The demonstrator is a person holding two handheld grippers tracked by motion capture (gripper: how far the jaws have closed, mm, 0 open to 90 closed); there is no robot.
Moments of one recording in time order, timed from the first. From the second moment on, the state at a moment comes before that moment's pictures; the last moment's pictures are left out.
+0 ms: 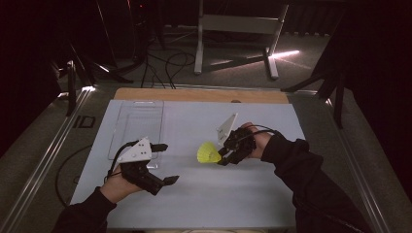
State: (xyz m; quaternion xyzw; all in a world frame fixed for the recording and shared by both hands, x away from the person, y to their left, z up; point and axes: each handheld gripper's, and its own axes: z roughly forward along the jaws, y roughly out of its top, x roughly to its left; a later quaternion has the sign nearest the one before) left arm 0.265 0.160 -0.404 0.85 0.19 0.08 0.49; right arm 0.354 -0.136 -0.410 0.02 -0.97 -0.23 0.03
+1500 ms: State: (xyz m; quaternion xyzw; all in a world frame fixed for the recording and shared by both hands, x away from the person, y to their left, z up) left arm 0.347 0.100 -0.386 0.83 0.42 -0.17 0.33; right arm 0.345 -0.144 -0.427 0.01 -0.95 -0.32 0.02
